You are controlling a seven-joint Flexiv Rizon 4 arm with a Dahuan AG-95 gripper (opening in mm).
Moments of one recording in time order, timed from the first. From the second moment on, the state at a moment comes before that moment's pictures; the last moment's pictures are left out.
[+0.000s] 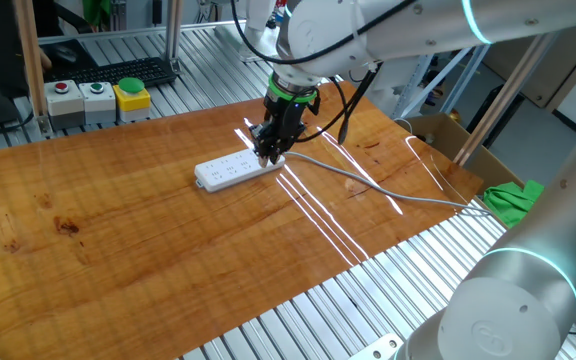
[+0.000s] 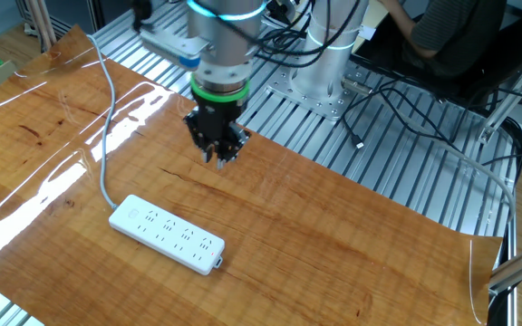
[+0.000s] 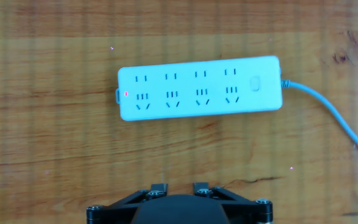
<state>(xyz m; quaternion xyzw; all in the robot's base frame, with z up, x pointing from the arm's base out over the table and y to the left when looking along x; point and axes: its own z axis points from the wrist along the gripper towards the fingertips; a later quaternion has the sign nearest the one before) 0.516 -0.029 0.140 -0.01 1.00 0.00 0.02</state>
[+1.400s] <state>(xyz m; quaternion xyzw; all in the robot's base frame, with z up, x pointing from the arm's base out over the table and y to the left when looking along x) 0.575 -0.094 0.106 -0.04 1.00 0.01 0.02</state>
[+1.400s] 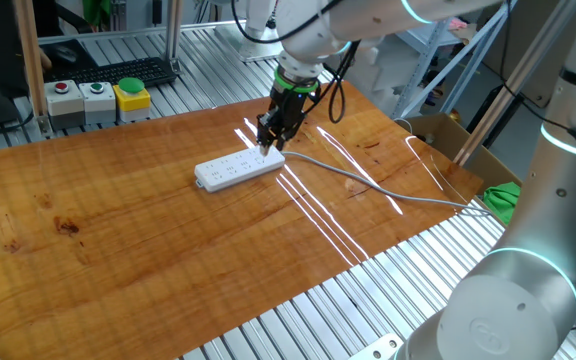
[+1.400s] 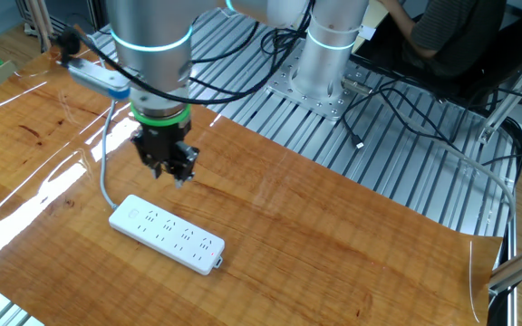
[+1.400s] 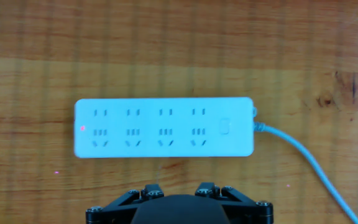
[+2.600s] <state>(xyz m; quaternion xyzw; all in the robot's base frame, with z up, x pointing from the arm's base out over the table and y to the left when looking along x) 0.618 -0.133 0.083 -0.05 1.00 0.04 0.02</state>
